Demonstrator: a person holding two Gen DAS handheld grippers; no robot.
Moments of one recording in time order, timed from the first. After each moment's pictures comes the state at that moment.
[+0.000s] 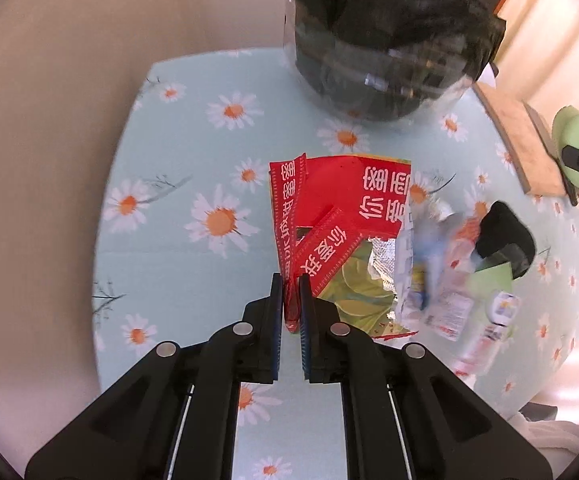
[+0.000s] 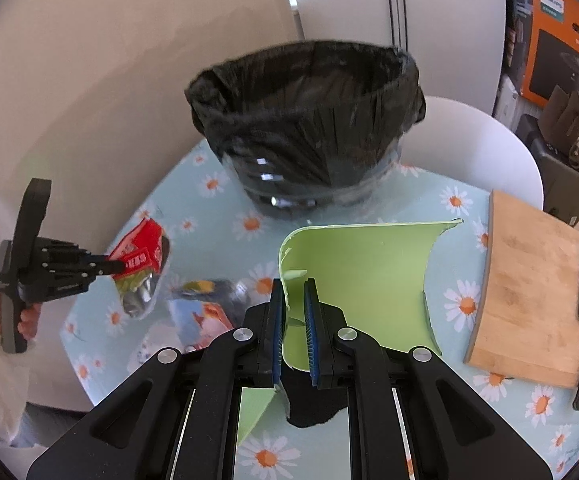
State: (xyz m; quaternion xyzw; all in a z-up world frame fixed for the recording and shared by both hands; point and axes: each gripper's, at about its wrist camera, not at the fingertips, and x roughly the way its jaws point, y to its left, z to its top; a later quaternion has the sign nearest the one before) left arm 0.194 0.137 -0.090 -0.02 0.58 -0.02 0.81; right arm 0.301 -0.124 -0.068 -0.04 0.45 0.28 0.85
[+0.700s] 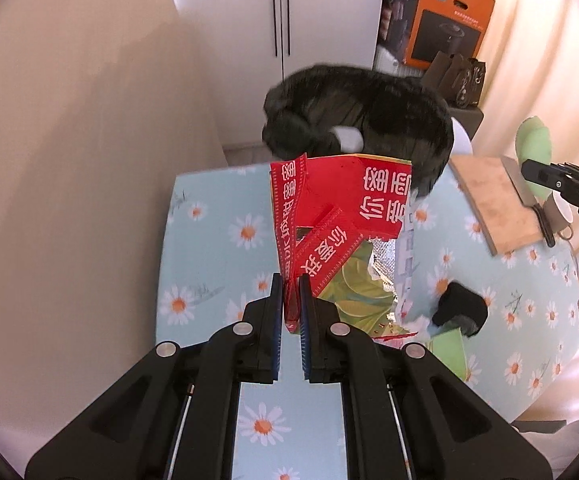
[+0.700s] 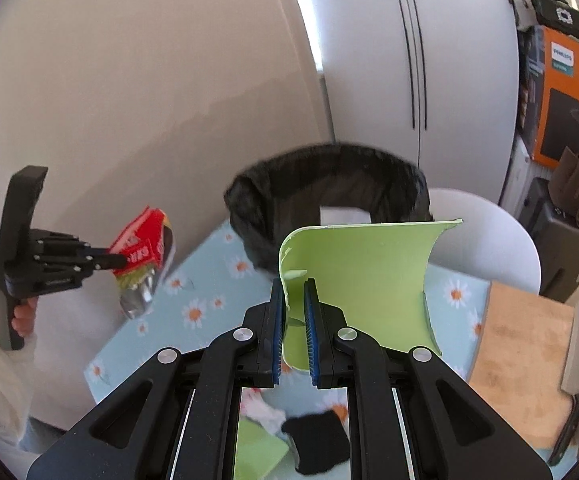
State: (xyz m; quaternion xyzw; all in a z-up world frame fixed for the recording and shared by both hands) left arm 0.224 0.119 0.038 0.03 0.49 -0.01 0.87; right arm 0.323 -0.123 0.014 -0.01 0.35 0.32 0.88
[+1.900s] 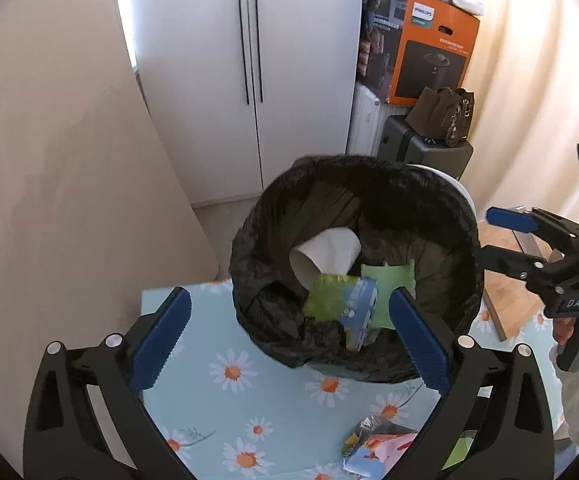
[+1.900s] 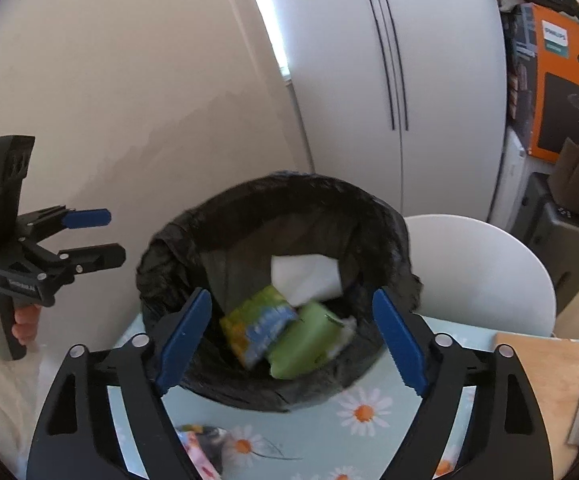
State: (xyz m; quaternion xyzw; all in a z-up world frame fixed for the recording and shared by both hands) left arm 0.375 0.109 0.040 0.03 0.43 -0.06 0.90; right arm 0.443 -0.093 -0.013 0.01 0.36 0.28 0.89
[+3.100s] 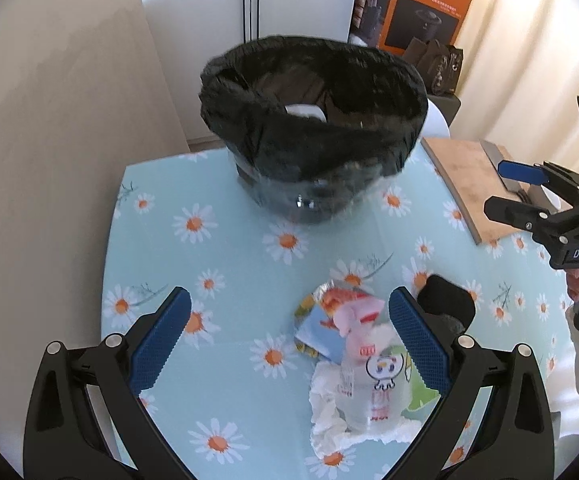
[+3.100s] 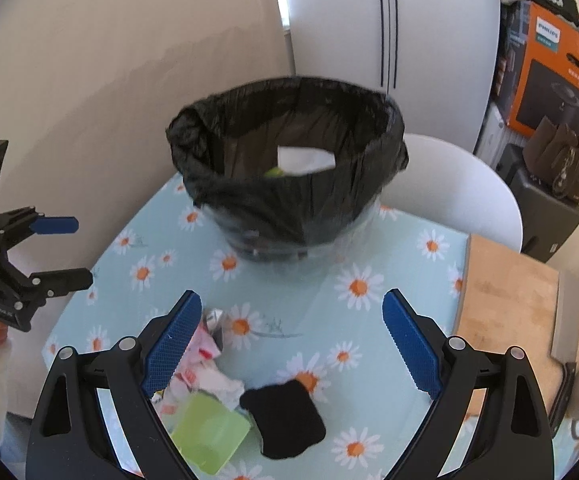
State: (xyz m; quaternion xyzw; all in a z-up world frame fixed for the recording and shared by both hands) left arm 0.228 0.083 -0.019 0.01 0.50 -0.06 0.87; right arm 0.334 -0.104 -0.045 -0.06 0.43 0.25 0.87
